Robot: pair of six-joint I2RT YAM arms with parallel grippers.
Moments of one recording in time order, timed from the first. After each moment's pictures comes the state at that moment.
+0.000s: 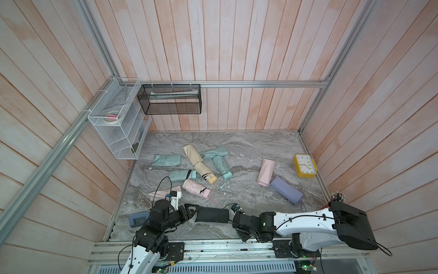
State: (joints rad) left arm -0.30 0.26 0.13 -0.46 0.58 -0.91; right arm 1.38 1.35 0.59 -0.46 0.16 0.75
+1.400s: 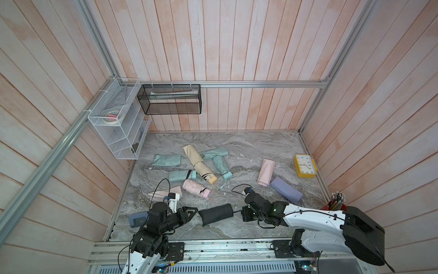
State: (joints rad) left arm -0.31 0.14 0.17 -0.64 0.58 -0.88; right arm 1.01 1.22 0.48 -0.26 0.01 0.79
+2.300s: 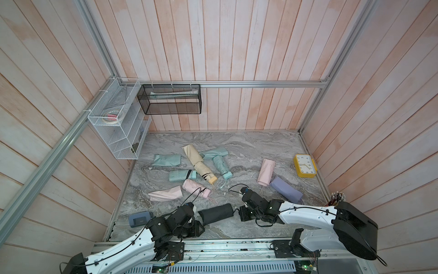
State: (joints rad) left arm -0.91 0.65 0.24 -0.59 0.22 -0.95; right arm 1.00 1.30 0.51 -0.23 -0.04 0.75
